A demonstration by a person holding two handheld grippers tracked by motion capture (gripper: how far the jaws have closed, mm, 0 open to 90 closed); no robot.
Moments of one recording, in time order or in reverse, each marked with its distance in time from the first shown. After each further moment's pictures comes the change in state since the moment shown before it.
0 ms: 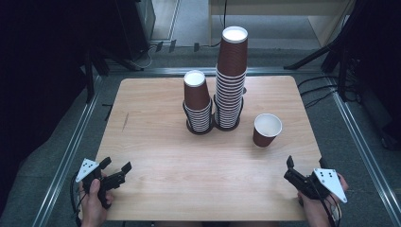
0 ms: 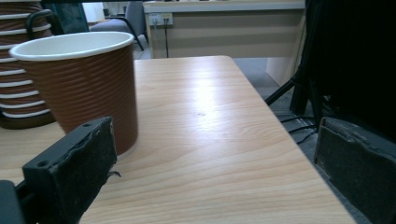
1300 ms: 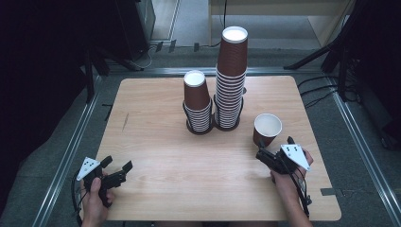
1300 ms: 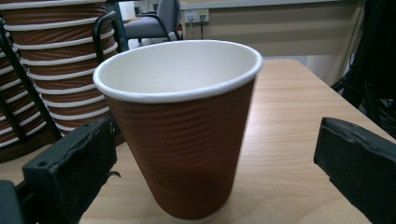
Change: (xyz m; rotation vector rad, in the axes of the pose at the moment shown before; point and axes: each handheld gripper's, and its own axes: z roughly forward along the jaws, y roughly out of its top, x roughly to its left) left arm -0.001 0.003 0.005 0.000 -0.012 0.002; right arm 0.069 0.010 0.061 0.022 0.120 0.013
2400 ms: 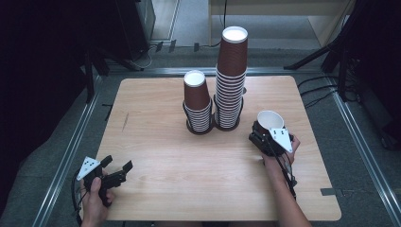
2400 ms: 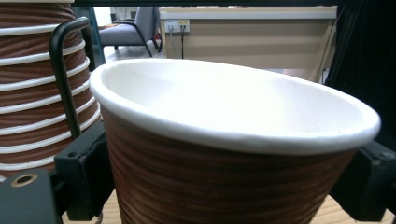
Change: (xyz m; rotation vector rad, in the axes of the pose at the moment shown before) left arm 0.000 0.001 0.000 0.000 -0.001 0.010; right arm 0.023 0.006 0.058 -0.044 -0.098 -0.035
